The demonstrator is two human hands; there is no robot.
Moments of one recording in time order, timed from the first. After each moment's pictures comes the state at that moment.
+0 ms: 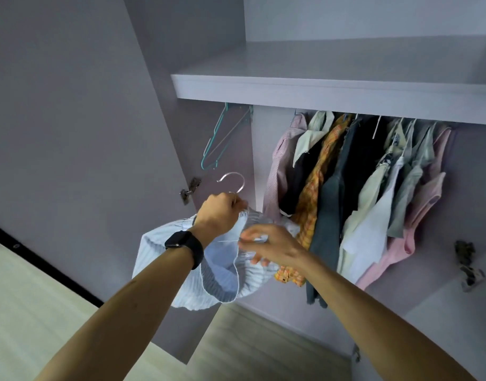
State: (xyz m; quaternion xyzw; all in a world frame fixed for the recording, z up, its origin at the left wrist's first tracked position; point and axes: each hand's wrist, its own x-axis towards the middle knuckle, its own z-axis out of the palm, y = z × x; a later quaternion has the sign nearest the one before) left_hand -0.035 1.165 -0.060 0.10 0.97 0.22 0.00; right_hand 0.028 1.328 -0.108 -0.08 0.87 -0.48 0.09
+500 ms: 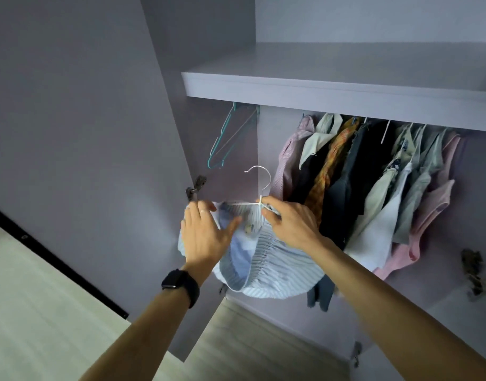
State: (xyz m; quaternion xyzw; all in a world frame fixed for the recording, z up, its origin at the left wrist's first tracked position) left_hand 0.001 1.135 -0.116 0.00 0.93 0.24 -0.30; right_hand -0.002 1.345 -0.091 -0.12 0.95 -0.26 -0.15
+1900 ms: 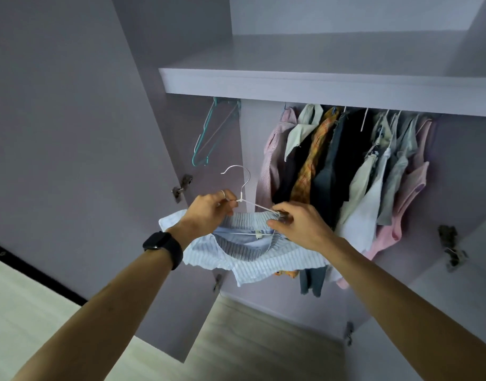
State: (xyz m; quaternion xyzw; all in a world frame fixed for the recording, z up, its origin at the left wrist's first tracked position) left_hand -0.042 1.130 -0.076 0.22 0.92 0.32 0.01; right_hand 0.018 1.386 -0.115 -0.08 0.94 -0.33 -0.08
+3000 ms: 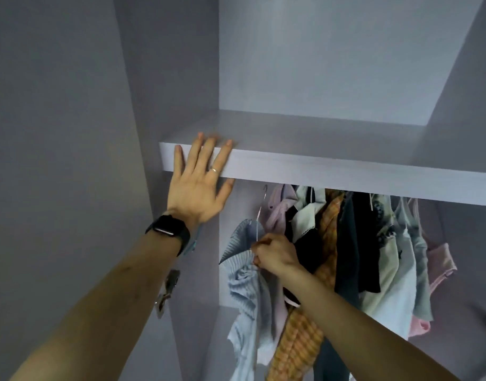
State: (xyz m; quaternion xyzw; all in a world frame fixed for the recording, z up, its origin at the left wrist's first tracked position) left_hand -0.283 1.115 0.024 0.32 0.85 0.08 -0.42; right_hand -0.172 1.278 -0.065 0.25 0.86 -0.44 -0.07
